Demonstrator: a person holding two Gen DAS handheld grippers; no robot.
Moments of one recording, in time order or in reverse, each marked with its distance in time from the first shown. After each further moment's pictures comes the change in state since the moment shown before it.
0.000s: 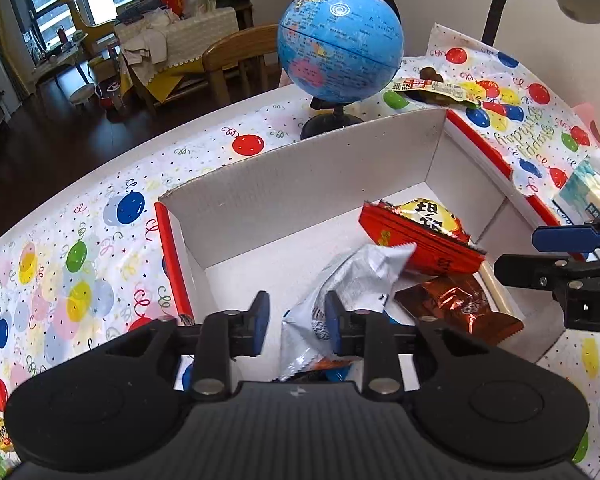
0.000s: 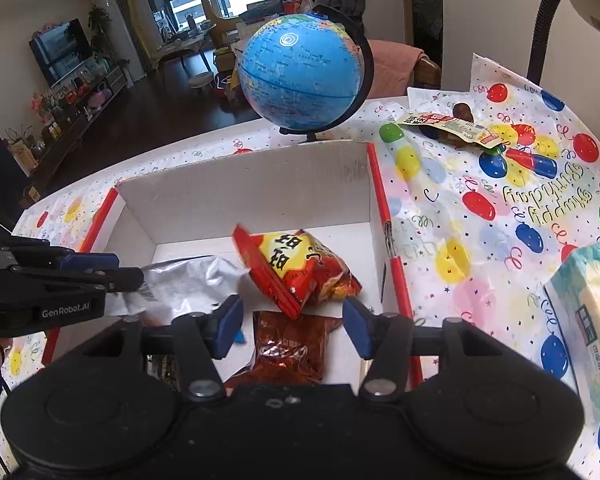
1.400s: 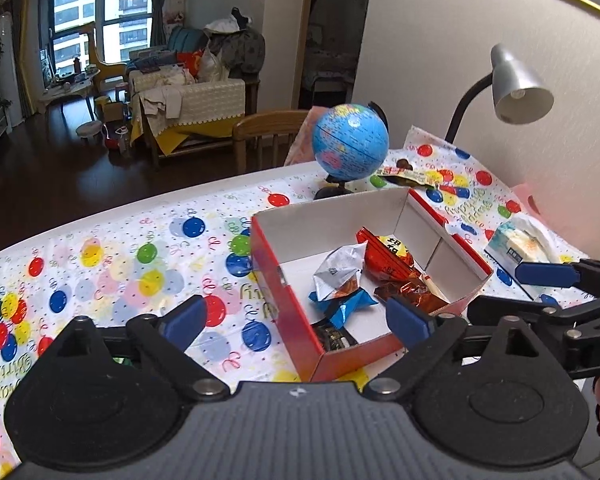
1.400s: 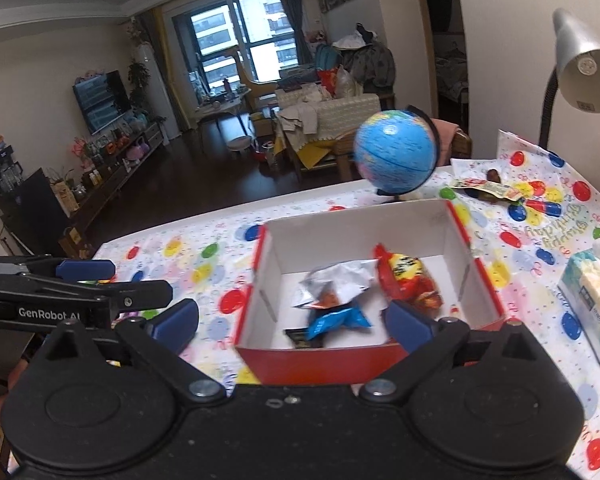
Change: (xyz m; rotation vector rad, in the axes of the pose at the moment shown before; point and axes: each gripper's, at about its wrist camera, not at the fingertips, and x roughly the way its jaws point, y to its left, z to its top) left arm -0.172 0.087 -0.091 -0.103 -0.256 -0.109; right arm -0.117 0.129 -0.051 -0.024 -0.217 0.068
